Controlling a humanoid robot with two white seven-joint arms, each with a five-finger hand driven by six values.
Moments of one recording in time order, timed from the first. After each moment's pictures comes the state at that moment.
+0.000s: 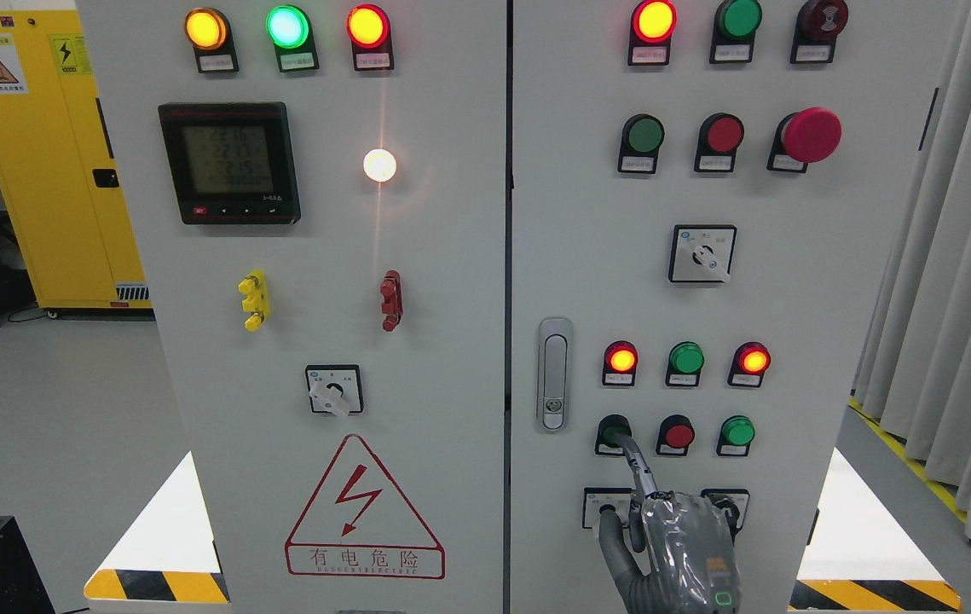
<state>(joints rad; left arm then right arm) 0.06 -0.10 -0.10 -0.13 0.08 -0.05 -0.06 -0.20 0.11 0.08 -1.68 1.13 -0.14 -0.18</state>
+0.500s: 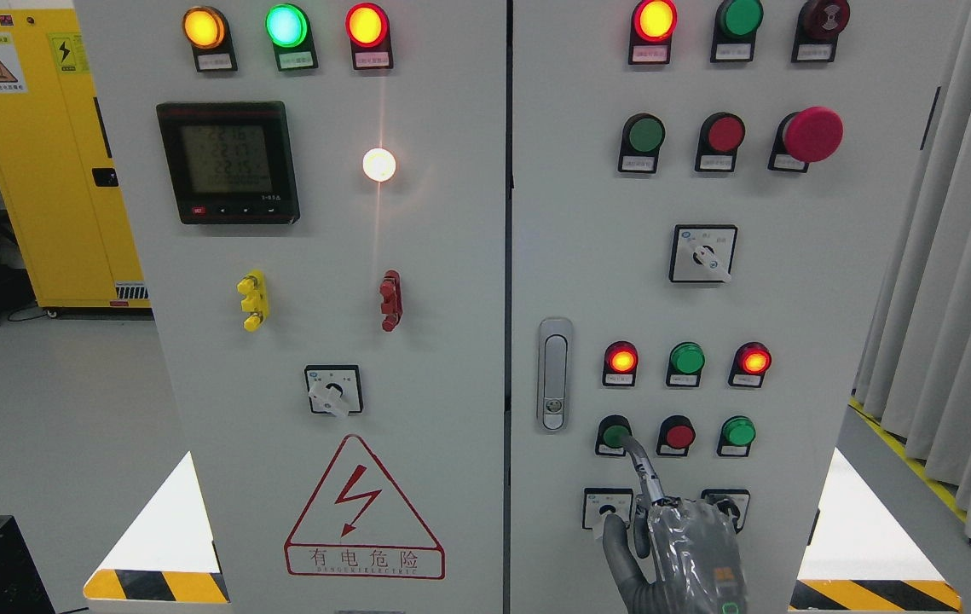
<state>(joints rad) 0.06 -0.10 -0.10 -0.13 0.08 -0.05 -0.06 -0.17 0.12 0.09 -1.73 1.12 -0.18 -0.21</state>
